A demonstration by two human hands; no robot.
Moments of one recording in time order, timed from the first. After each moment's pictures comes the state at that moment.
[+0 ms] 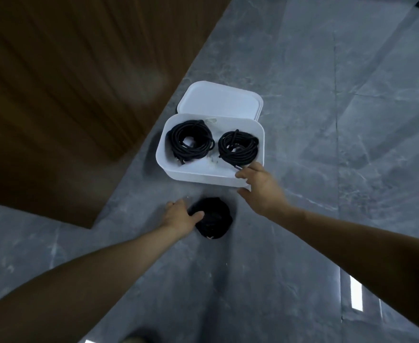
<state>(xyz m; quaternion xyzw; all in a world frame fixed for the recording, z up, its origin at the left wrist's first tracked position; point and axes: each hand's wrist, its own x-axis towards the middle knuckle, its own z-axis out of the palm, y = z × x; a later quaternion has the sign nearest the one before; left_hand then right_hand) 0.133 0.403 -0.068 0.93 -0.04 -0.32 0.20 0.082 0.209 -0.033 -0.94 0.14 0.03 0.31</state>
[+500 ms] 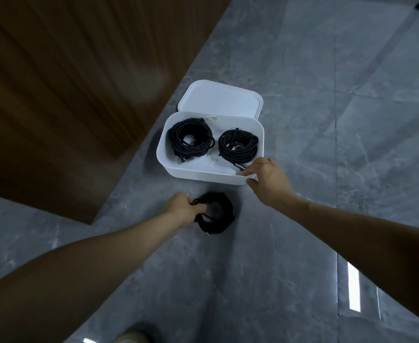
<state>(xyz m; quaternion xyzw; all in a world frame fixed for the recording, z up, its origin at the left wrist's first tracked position) 0.138 0.393 -0.058 0.86 0.04 -0.35 0.37 0.085 0.191 -0.030 -0.96 0.13 0.03 0.24</state>
